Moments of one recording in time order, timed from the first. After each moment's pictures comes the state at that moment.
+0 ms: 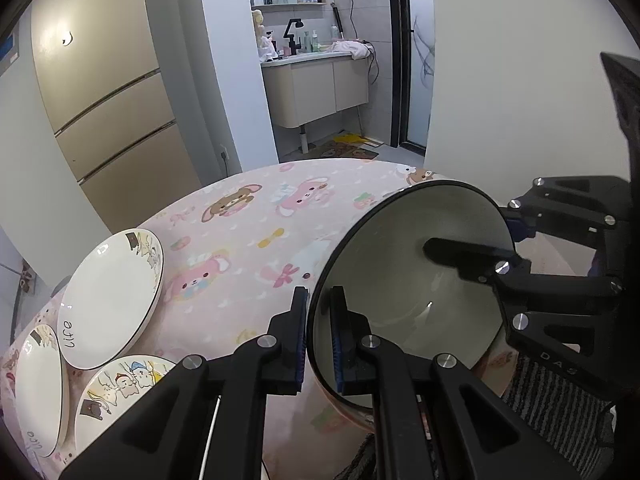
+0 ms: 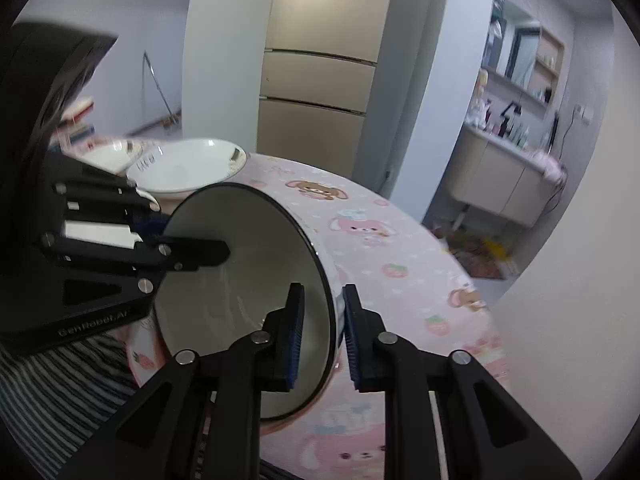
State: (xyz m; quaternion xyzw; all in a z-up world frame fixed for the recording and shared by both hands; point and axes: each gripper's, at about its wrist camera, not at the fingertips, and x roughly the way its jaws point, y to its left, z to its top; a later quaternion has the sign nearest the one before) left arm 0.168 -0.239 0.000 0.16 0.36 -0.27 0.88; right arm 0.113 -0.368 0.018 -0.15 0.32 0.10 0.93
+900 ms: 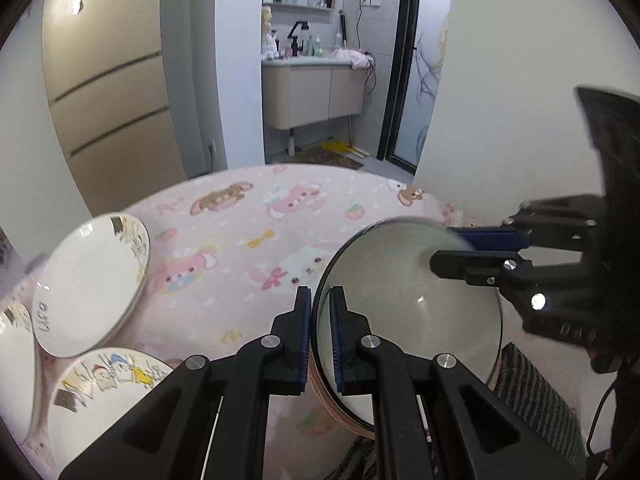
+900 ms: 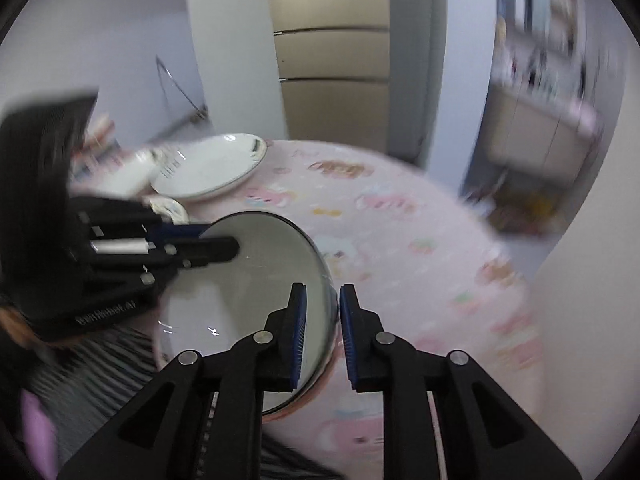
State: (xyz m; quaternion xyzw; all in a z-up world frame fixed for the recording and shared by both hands) left arm 0.178 -0.222 0.007 0.09 0.36 -0.30 0.88; right arm 0.122 -0.389 0.035 -0.09 0.37 0.16 0.91
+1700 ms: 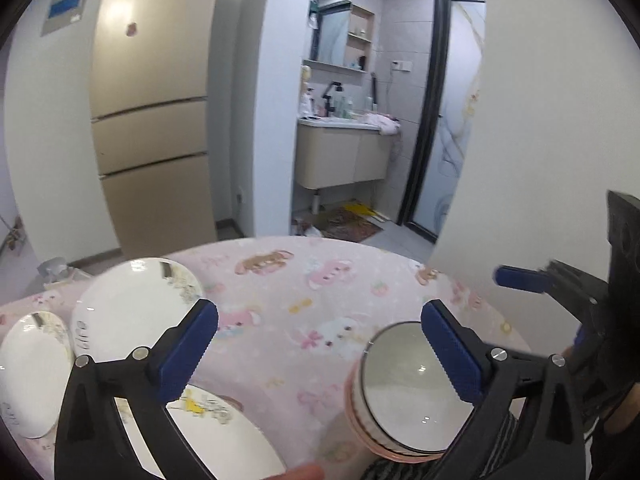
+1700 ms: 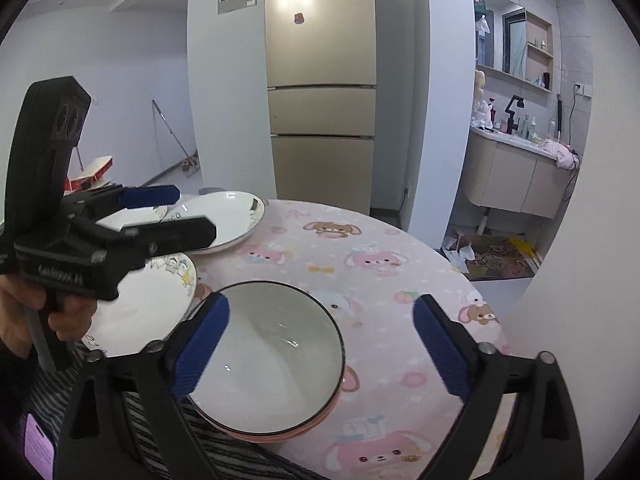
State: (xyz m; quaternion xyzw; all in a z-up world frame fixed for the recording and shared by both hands) left arm 0.176 -0.177 0.061 0.02 0.28 -0.25 0.93; right arm 0.107 -0.389 0.062 -0.04 0.29 0.15 0.95
